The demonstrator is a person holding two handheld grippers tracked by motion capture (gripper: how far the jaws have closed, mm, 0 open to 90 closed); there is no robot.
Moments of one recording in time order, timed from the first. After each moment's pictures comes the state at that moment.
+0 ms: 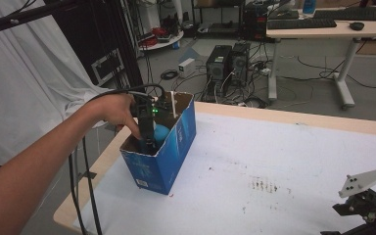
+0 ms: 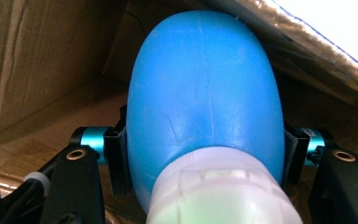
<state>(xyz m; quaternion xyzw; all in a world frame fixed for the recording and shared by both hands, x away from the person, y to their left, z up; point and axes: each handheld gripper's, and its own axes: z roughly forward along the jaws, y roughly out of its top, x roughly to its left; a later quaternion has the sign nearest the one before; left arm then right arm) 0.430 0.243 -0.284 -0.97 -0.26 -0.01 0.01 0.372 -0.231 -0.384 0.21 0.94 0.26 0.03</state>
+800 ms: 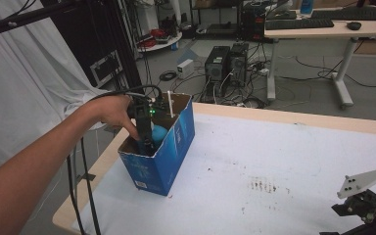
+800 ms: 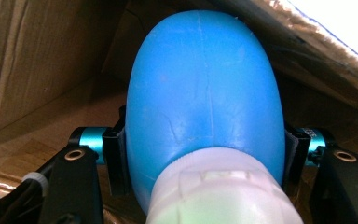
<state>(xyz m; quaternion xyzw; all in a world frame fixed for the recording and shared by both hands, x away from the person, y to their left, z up) 0.432 0.246 -0.285 -0.96 -0.27 0.00 0.01 0.370 -0.232 -0.385 0.21 0.94 0.26 0.03</state>
